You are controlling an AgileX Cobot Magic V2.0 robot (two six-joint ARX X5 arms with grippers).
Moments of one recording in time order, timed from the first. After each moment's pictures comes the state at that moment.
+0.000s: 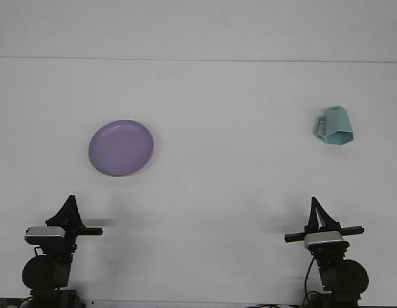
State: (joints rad) left arm 0.03 0.01 0.03 0.15 0.00 0.04; right arm 0.01 0.00 0.02 0.06 -0.08 -0.21
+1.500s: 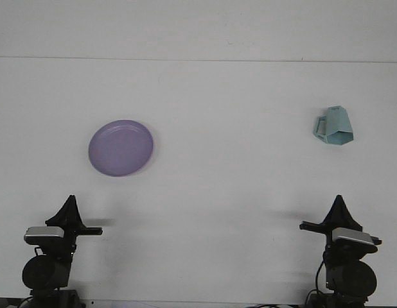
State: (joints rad) left arm 0.03 0.01 0.03 0.15 0.00 0.01; right arm 0.01 0.05 0.12 0.03 0.19 0.13
